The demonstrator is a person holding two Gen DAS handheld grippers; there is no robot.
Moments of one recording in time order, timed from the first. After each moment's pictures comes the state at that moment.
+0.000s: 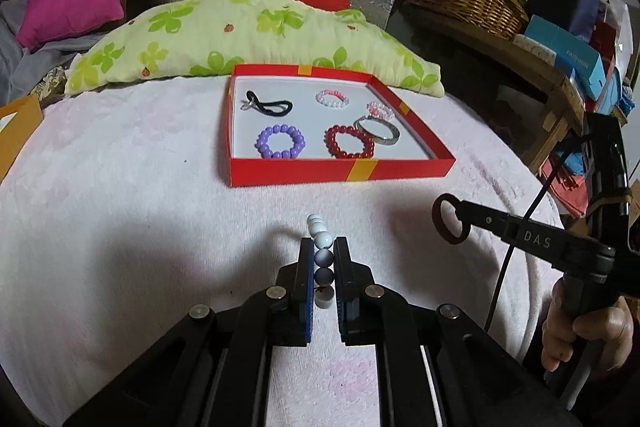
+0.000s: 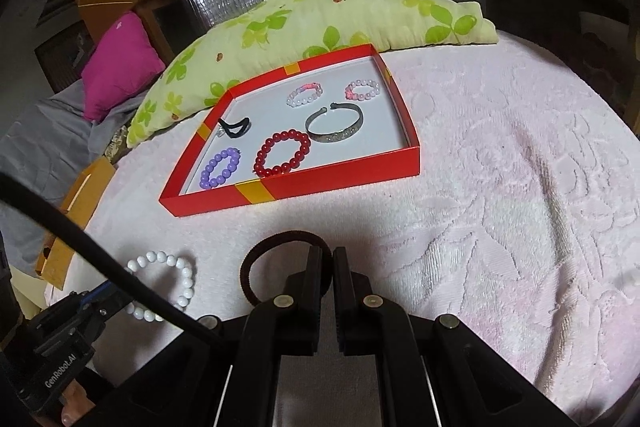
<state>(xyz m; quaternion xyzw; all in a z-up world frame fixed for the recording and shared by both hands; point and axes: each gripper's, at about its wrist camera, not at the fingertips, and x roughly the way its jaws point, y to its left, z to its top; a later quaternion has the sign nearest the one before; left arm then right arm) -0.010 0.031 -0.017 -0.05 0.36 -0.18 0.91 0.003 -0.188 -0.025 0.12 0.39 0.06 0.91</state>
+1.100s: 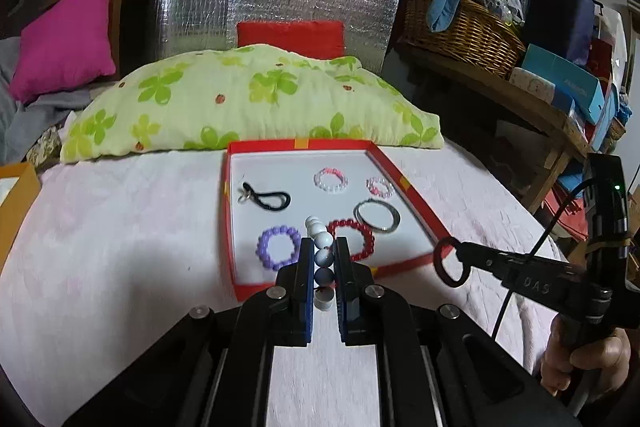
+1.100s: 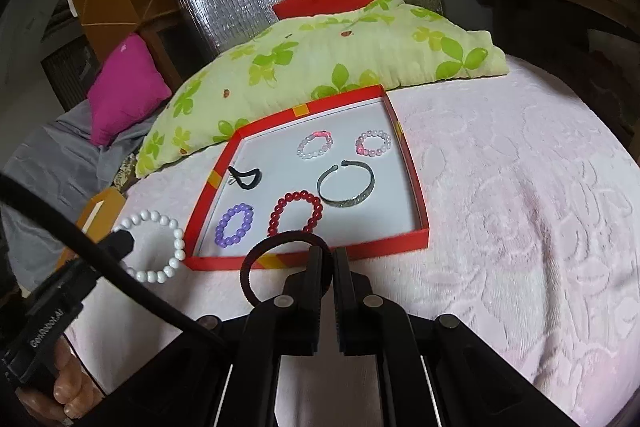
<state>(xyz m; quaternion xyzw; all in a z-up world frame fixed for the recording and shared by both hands) 0.044 0.023 0.045 -0.04 0.30 -0.17 0.94 0.040 -0.194 0.017 0.13 0.37 0.07 0.92</state>
